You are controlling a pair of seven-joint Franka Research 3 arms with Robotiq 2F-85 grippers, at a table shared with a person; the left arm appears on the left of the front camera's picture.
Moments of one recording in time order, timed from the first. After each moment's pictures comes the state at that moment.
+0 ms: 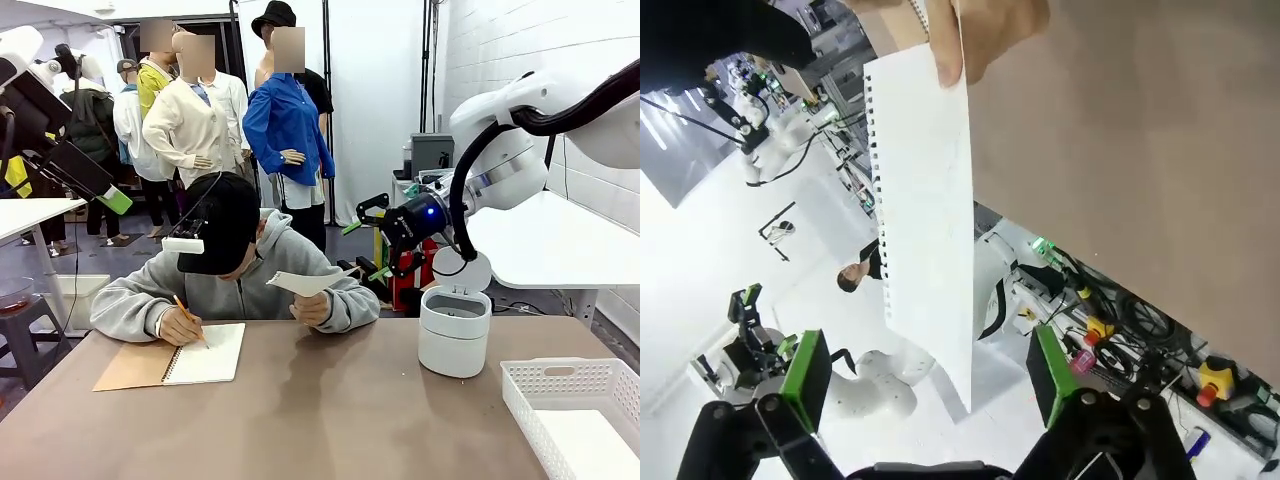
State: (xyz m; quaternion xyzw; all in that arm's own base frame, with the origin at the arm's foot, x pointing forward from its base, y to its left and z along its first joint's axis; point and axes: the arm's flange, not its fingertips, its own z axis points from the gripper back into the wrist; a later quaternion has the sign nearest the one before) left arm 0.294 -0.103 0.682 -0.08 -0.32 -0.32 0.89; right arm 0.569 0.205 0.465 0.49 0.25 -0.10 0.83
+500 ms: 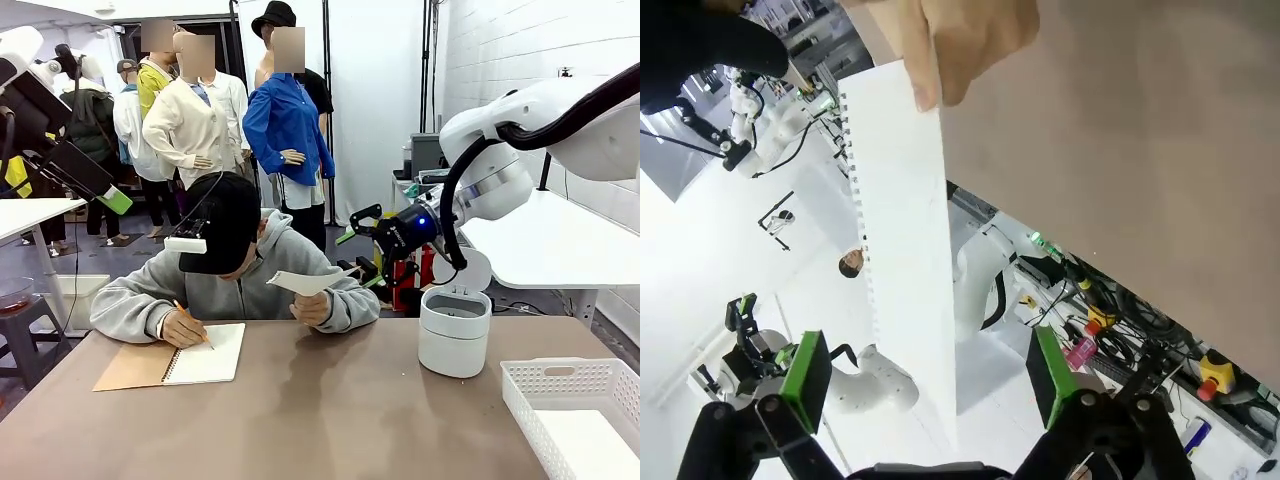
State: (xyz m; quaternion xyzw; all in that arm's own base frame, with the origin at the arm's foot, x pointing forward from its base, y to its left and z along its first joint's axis) left arm 0.294 -0.103 0.682 -0.08 -0.31 -0.32 0.89; right arm 0.581 0.219 0.438 0.48 0.28 -0.10 0.82
